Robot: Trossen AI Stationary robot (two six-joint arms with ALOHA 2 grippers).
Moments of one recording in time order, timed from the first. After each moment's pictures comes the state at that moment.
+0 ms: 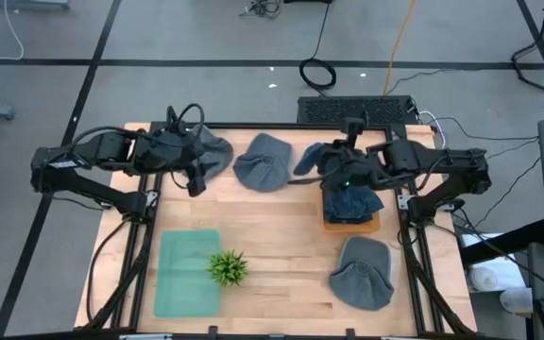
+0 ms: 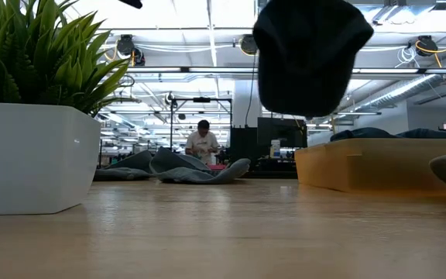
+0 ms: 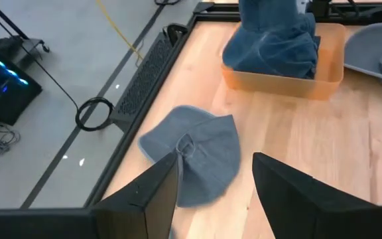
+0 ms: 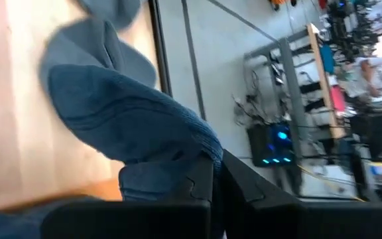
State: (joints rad) left arm 0.00 1.10 1.39 -0.96 -0.39 -0.08; right arm 0.14 1.52 1.82 -1.30 0.85 -0.13
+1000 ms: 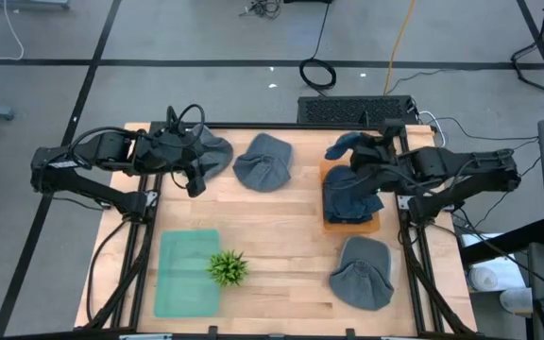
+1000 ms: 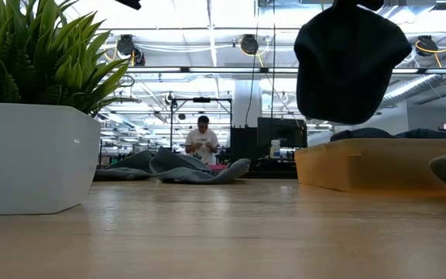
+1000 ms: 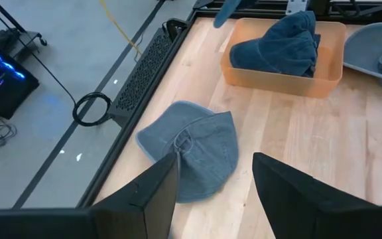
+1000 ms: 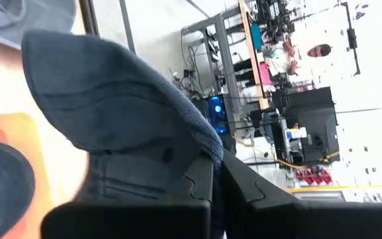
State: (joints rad) left arm 0.00 1.10 1.39 -0.98 -0.39 -0.11; right arm 0.15 1.20 1.41 -1.28 1.16 -0.18
